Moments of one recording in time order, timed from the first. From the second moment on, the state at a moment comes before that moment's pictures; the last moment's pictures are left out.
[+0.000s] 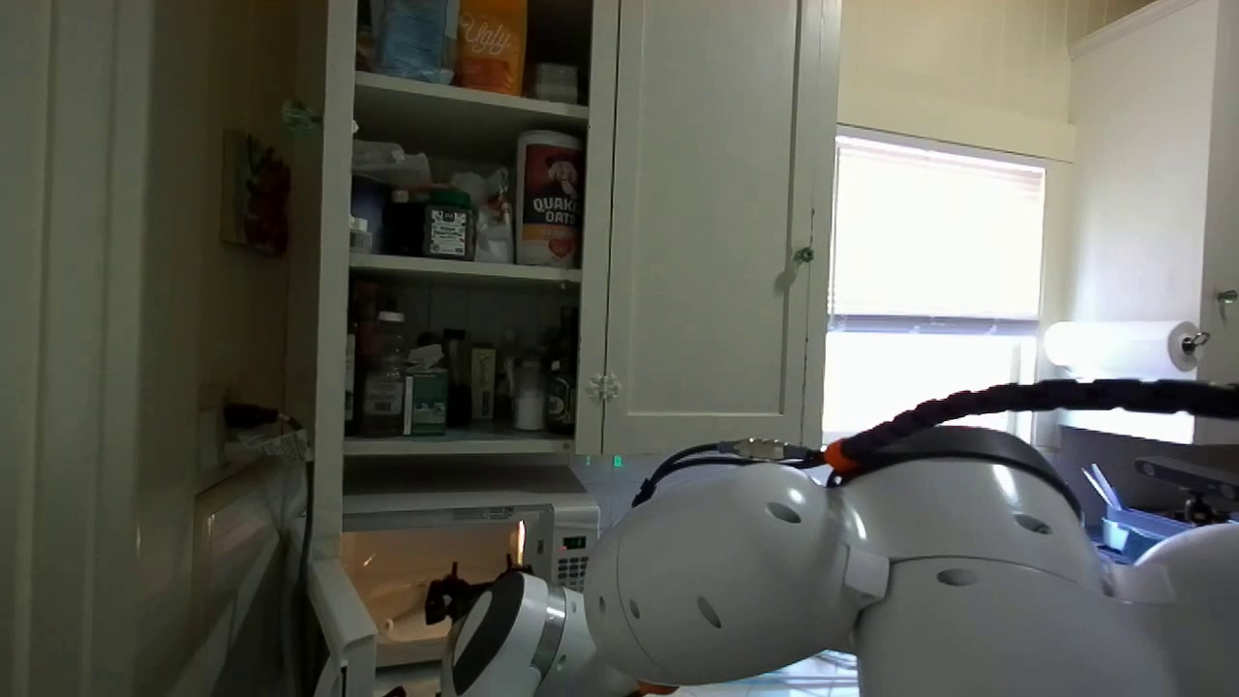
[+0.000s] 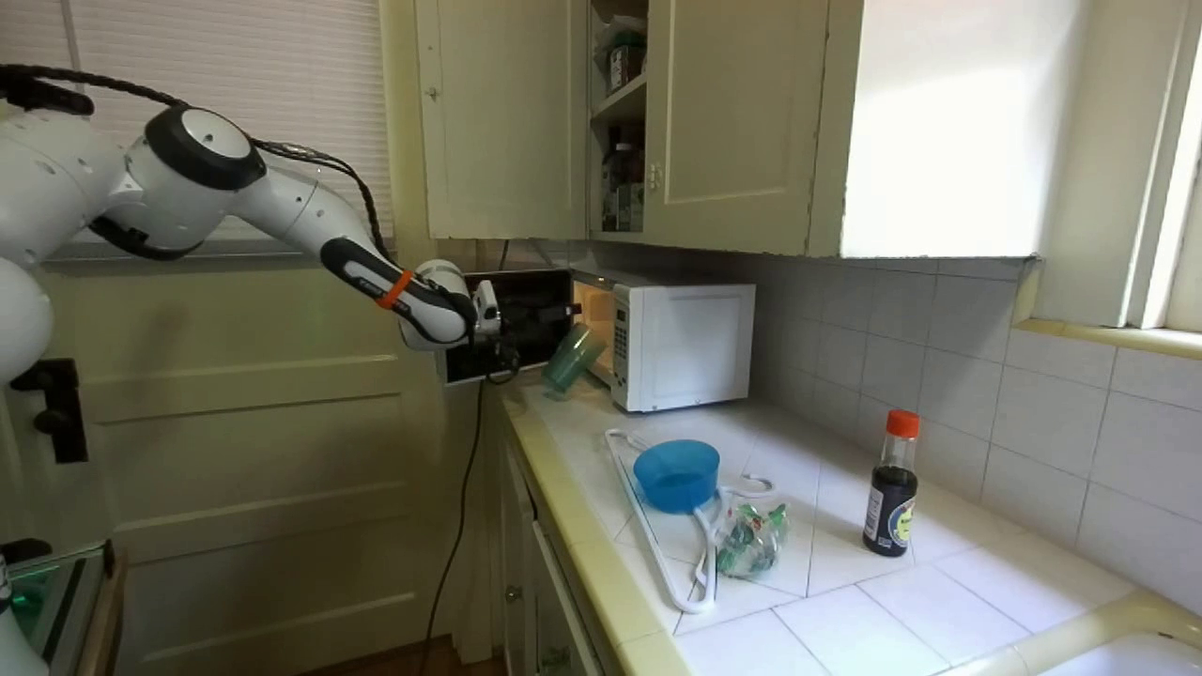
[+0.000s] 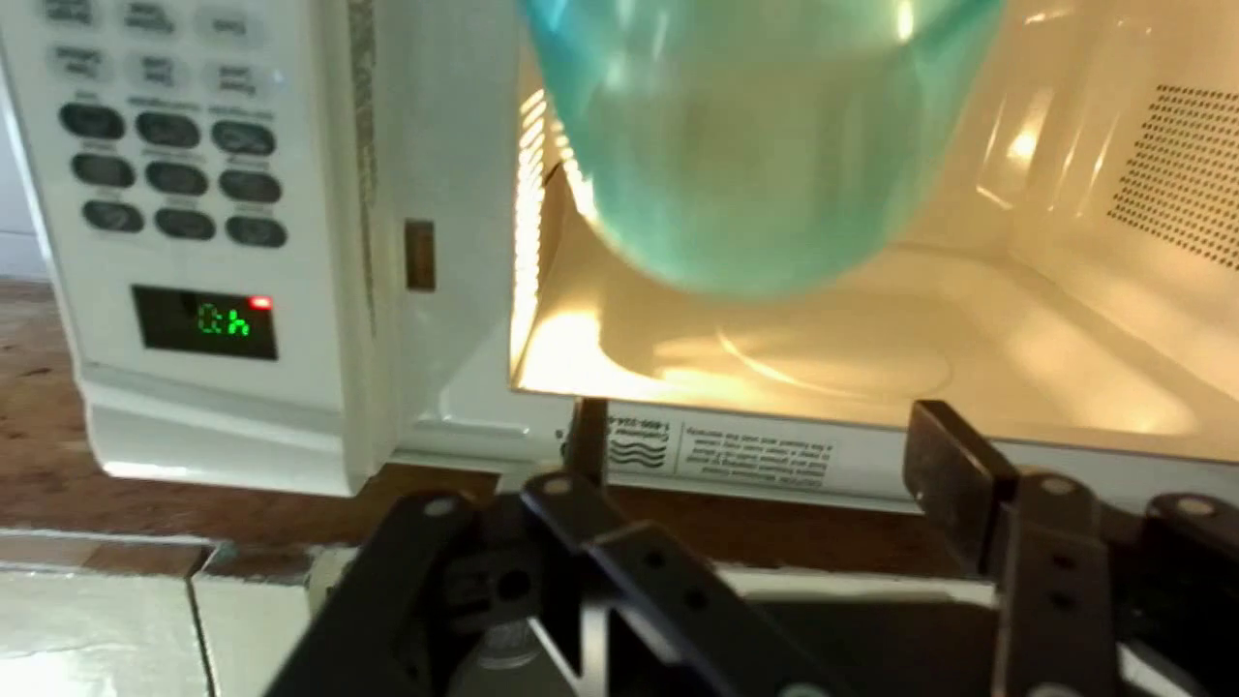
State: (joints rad) arm 1.06 1.00 -0.80 -1.46 -1.82 2.39 2.60
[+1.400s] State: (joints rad) arm 0.35 0.50 0.14 -2.00 -2.28 2.25 2.71
